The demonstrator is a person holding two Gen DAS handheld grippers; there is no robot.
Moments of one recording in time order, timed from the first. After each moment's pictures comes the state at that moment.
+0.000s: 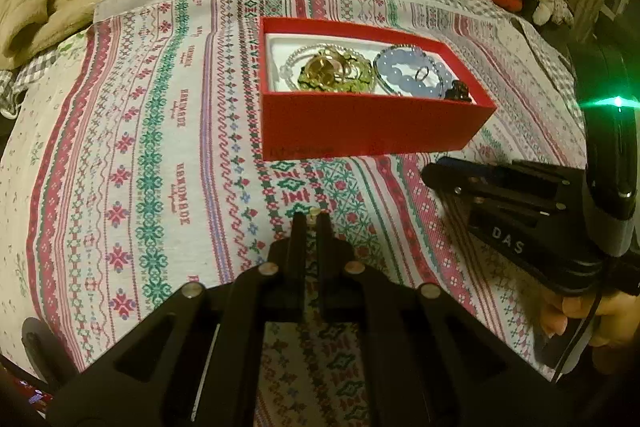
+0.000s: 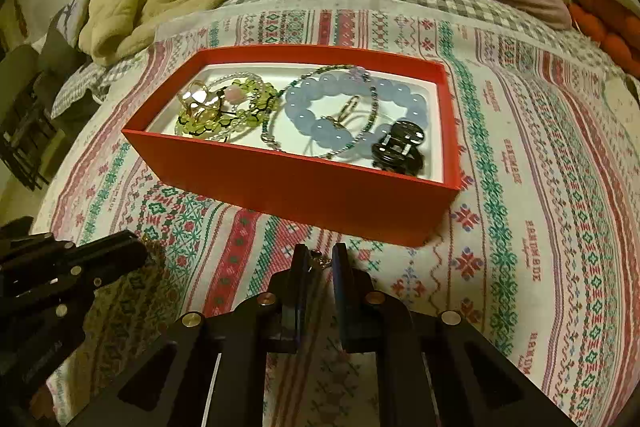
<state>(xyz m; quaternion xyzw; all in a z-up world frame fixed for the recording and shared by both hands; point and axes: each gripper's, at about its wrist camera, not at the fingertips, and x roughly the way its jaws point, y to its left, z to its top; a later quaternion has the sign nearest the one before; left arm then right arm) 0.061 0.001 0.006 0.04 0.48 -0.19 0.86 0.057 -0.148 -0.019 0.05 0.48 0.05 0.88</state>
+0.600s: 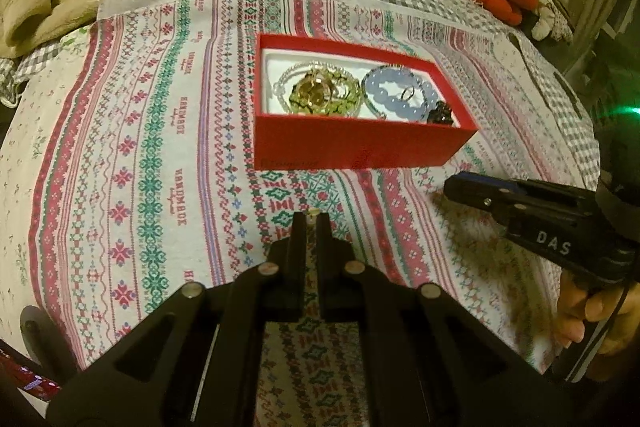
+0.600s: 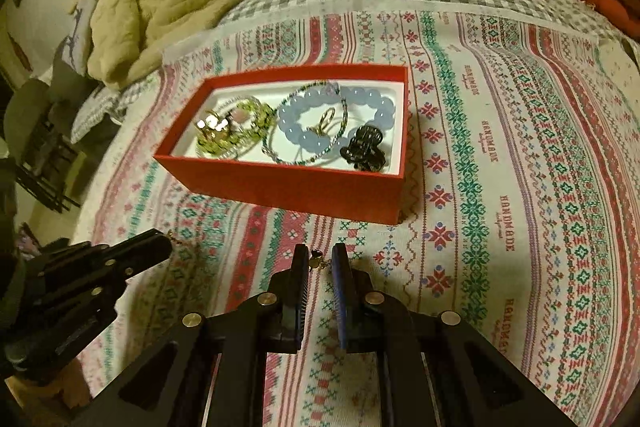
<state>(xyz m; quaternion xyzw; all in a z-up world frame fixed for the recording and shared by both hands) 0.059 -0.001 0.025 0.01 0.49 -0.20 0.85 0.040 -0.176 0.013 0.12 0.49 0.08 0.86</state>
